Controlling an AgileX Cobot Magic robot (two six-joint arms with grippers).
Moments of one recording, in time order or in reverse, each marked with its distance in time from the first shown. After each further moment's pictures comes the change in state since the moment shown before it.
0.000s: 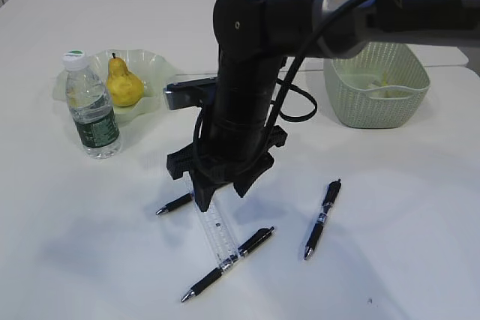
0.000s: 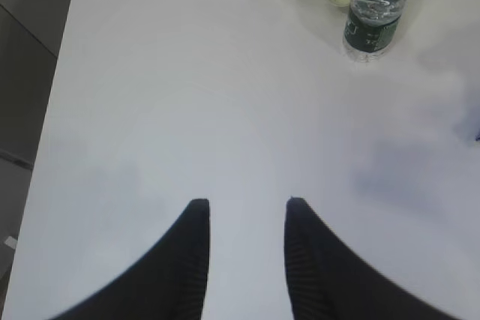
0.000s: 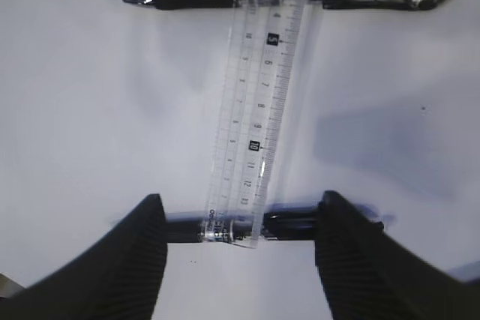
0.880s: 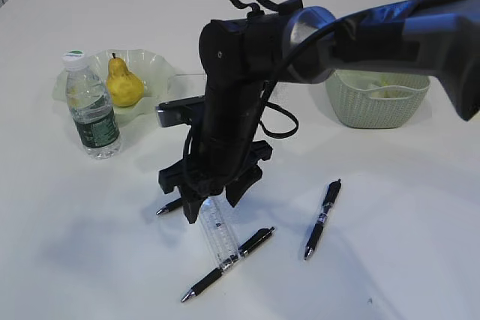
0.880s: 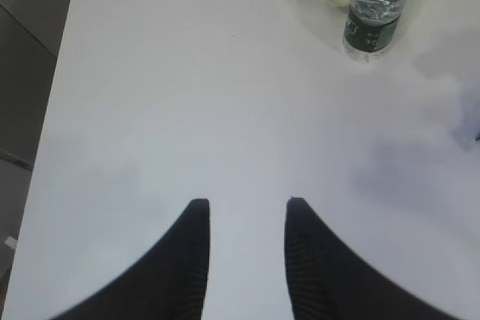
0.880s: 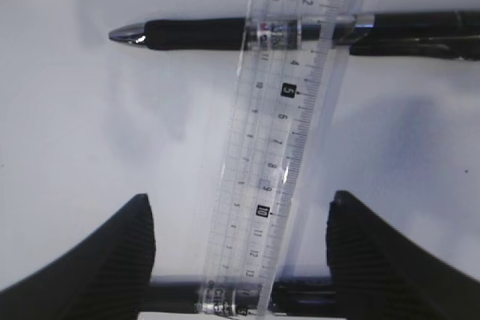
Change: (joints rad) left arm 0.000 0.000 0.000 0.000 0.000 0.000; right arm 0.010 0.103 -0.055 0.004 -0.042 -0.008
